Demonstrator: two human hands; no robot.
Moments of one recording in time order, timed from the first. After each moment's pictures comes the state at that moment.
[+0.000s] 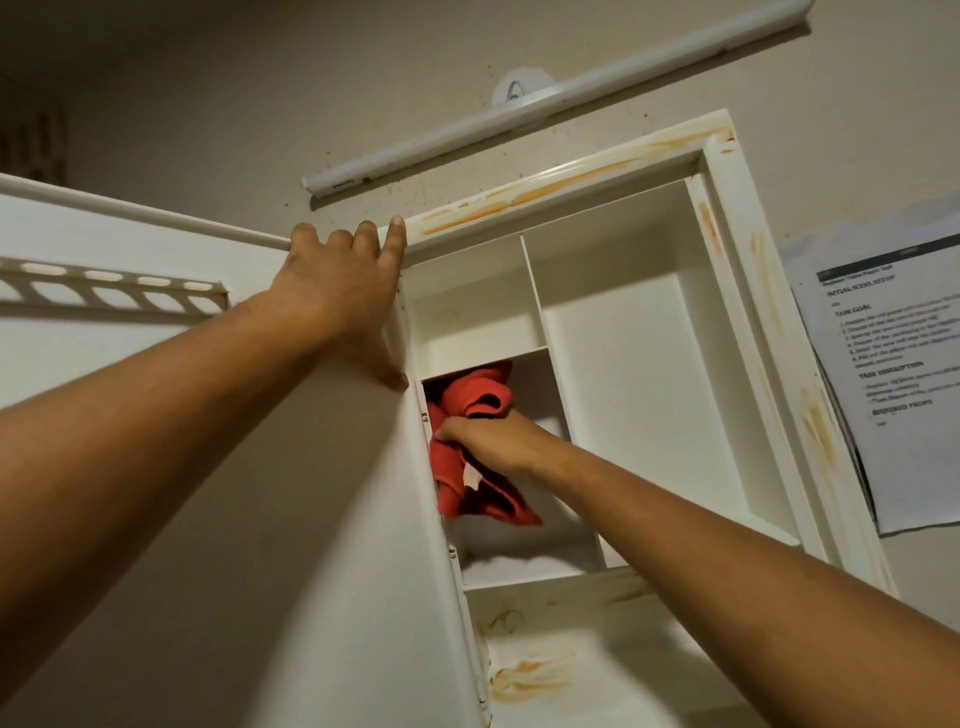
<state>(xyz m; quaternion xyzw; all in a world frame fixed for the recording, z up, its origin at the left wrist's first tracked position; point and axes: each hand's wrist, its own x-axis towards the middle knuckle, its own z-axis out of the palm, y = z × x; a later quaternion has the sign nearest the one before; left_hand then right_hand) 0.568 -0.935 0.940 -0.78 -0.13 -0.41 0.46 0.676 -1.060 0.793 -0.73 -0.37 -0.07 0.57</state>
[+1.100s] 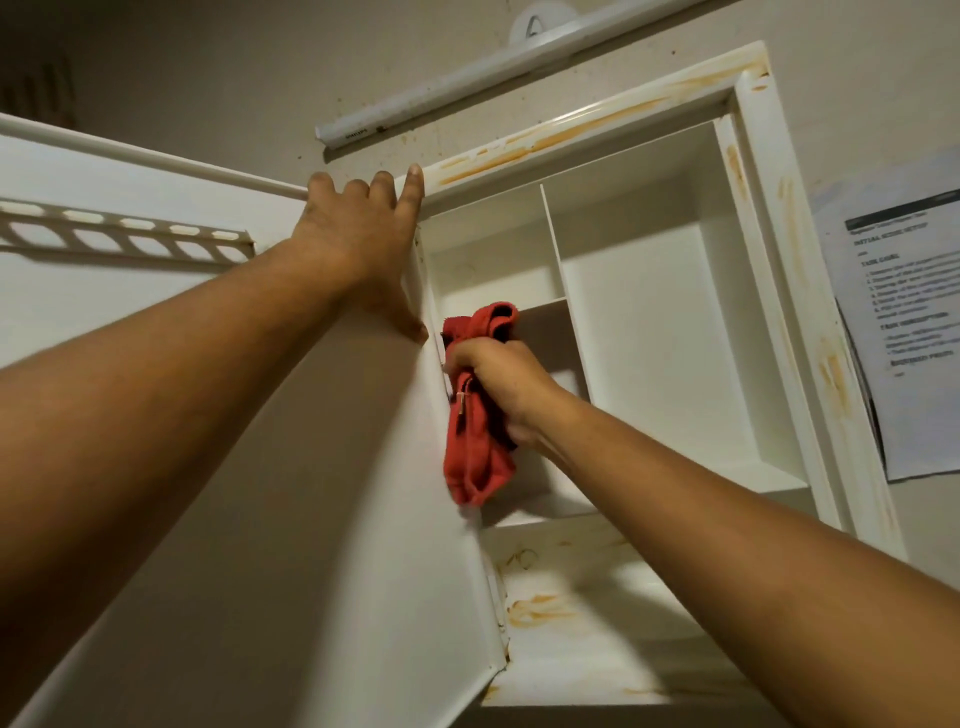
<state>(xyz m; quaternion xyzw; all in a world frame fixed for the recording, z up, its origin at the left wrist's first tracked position) 0.564 -0.935 0.938 -0.79 -0.12 -0.40 0.45 0.646 -1.040 0.798 -0.54 -0.33 0.01 0.78</state>
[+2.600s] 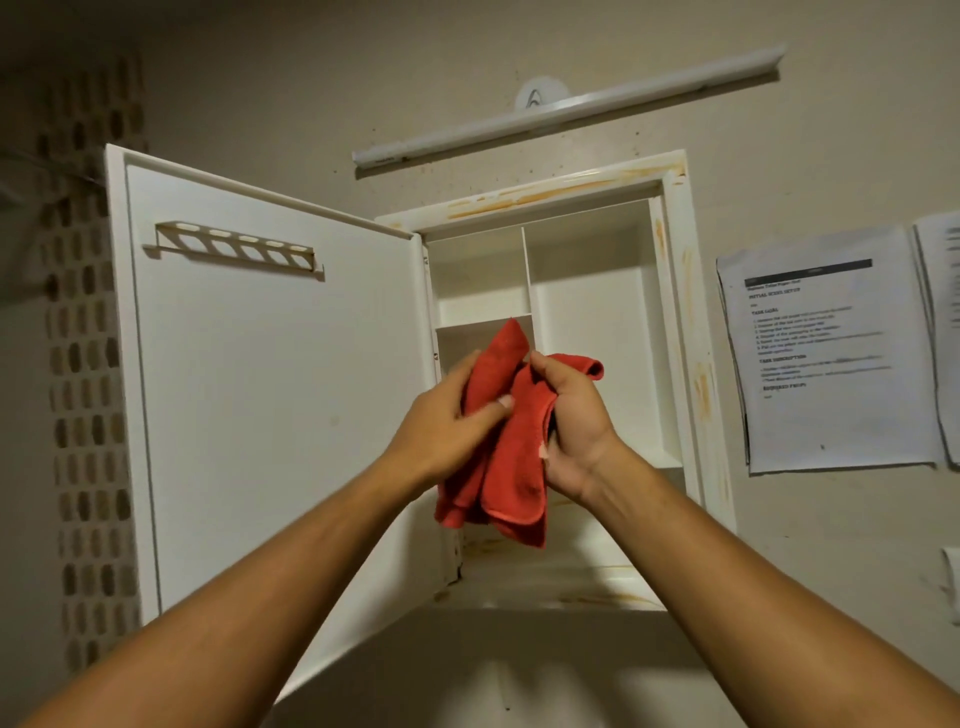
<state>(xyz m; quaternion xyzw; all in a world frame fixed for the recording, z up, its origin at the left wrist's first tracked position) 0.503 -1.000 0.749 -0.84 0.17 -0.34 -0.38 0.556 -1.142 0.743 -0.39 -0.27 0.16 0.86</state>
